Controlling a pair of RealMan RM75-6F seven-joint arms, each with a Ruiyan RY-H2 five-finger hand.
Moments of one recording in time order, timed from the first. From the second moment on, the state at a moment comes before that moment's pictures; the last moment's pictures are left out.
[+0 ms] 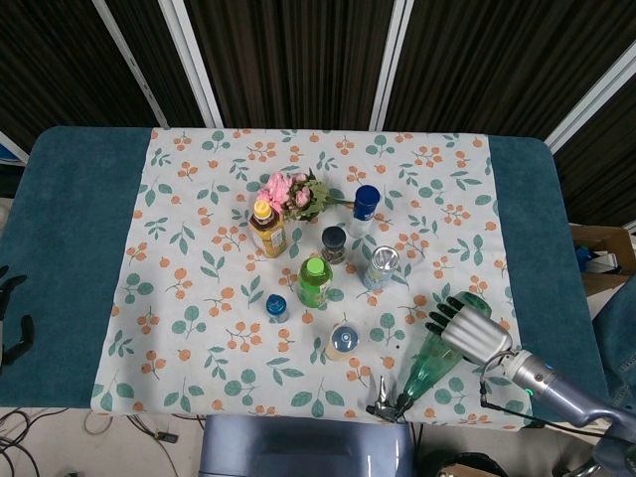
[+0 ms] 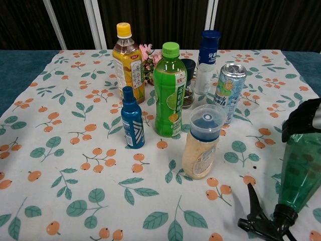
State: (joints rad) left arm -0.06 -1.11 -0.12 -1.74 1.30 1.50 0.16; right arm 0.56 -1.25 -0.15 -1.20 -1.92 1.14 -0.03
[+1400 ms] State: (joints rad) left arm -0.06 -1.11 -0.12 -1.74 1.30 1.50 0.15; right arm 0.58 -0.98 -0.02 -1.42 -1.65 1.26 1.43
